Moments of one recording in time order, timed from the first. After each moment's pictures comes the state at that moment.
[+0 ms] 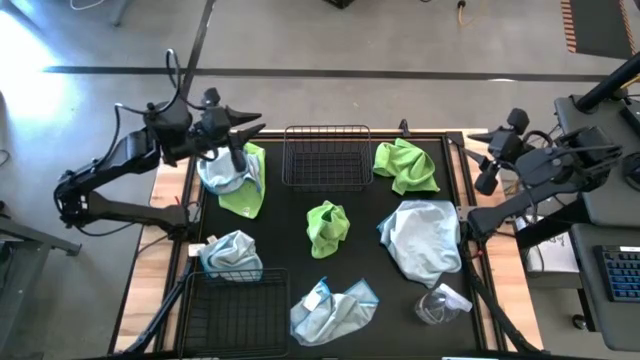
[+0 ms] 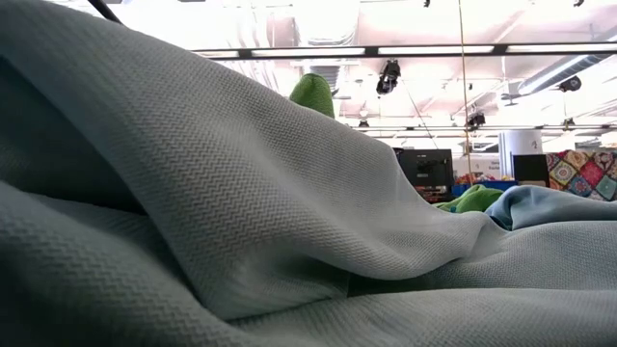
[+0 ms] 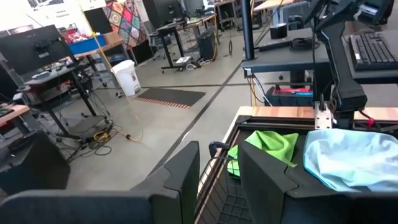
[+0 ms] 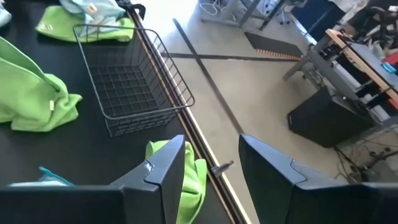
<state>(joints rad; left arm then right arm) 0.30 1.00 1.31 -0.45 -0.19 0.23 0.32 0.89 1.58 -1.57 0.86 0.23</state>
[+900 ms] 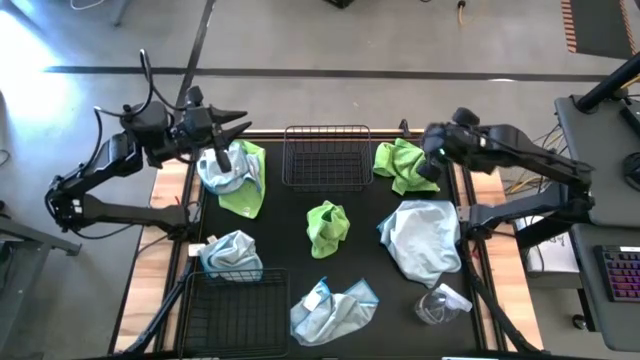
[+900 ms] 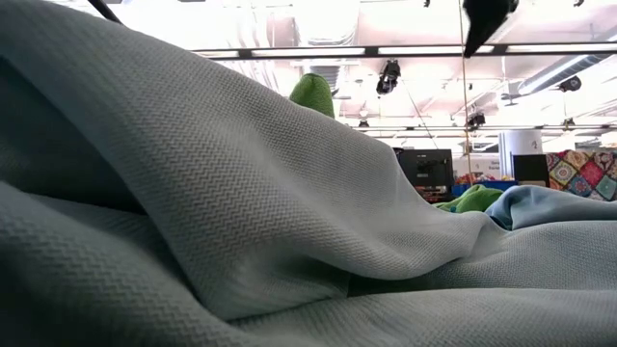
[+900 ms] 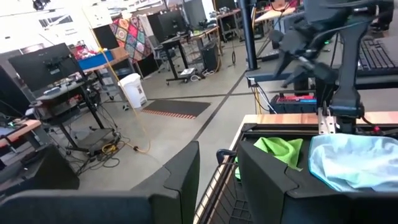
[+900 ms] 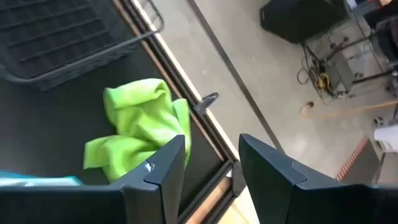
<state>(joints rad) 0.30 0.90 1.31 -0.49 -0.19 0.27 -0.30 1.16 1.45 -1.34 0.62 0.05</state>
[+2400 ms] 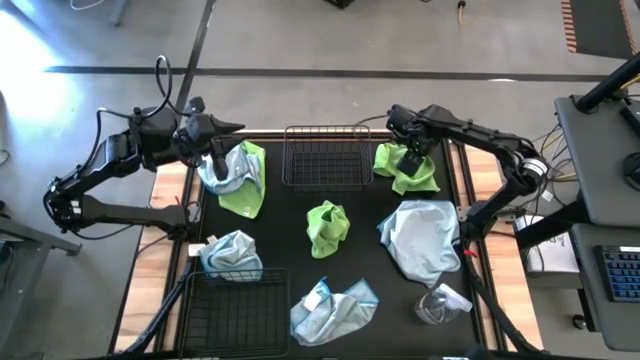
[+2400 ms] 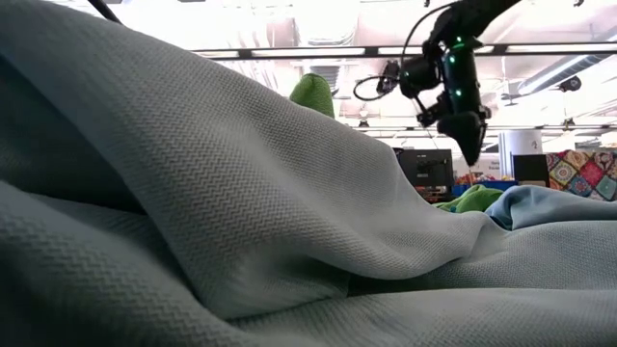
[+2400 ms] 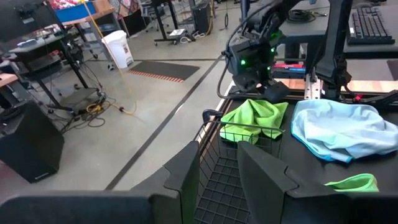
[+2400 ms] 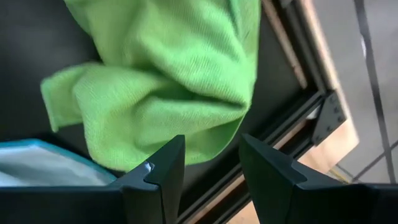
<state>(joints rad) 0.30 0.89 1.31 -0.68 -0.19 0.17 -0.73 1.57 1.23 -1.21 0.28 -0.06</state>
